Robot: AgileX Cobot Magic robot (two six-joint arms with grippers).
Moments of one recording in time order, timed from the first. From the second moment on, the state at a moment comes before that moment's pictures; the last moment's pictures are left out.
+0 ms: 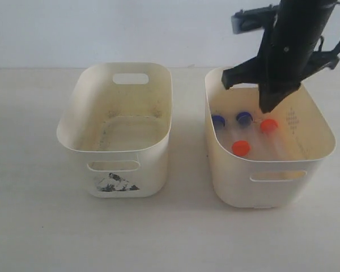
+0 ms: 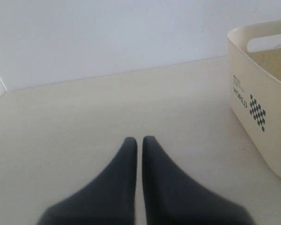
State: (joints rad) left arm -0.02 0.00 0.00 0.18 0.27 -0.02; right arm 0.28 1.79 -1.48 -0.05 1.16 0.15
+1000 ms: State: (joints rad) left arm -0.02 0.00 0.00 0.18 0.27 -0.02; right arm 0.18 1.91 -1.48 0.18 1.11 0.08
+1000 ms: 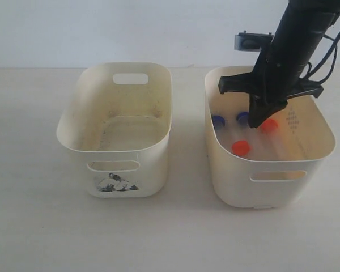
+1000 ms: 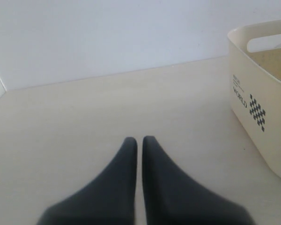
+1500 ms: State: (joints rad) left arm -0.02 0.00 0.00 0.18 0.27 -0.02; right arm 0.18 1.97 -1.48 0.16 1.00 0.08
